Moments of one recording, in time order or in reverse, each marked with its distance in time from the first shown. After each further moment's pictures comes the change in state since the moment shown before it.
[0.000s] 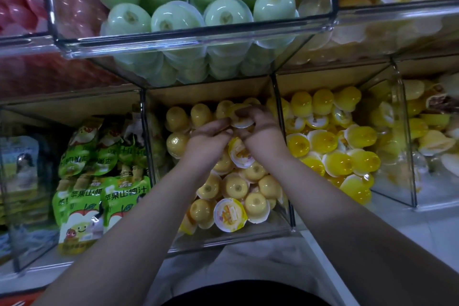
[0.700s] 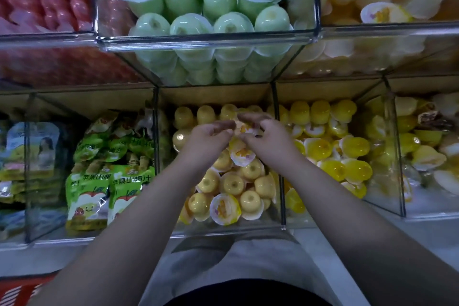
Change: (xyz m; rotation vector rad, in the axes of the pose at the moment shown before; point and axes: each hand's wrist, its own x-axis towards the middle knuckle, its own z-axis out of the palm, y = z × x) left_hand -0.036 0.014 -0.004 0.058 -0.019 0.096; right_hand -0.030 -0.004 -0.037 0.087 -0.133 -0.158
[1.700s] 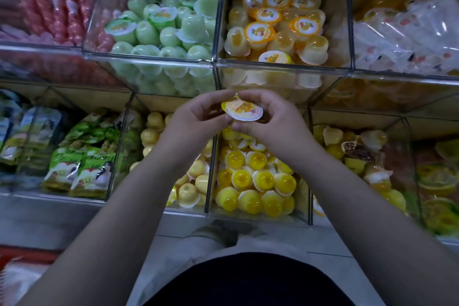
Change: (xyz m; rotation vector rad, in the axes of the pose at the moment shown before) left_hand -0.111 0.100 0.127 -0.234 0.017 0.446; right_hand -0.085 -0.024 -0.190 0.320 -0.097 -0.267
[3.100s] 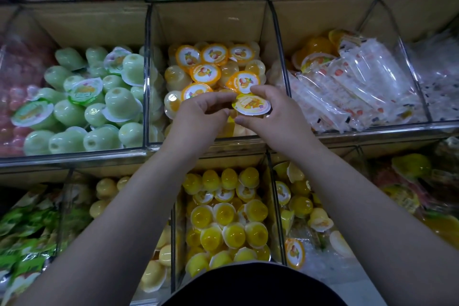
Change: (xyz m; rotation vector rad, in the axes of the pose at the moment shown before) left_hand 0.151 0.051 0.086 0.350 0.012 0.022; right_hand 0.096 -0.013 -0.121 -0.390 0.279 0.056
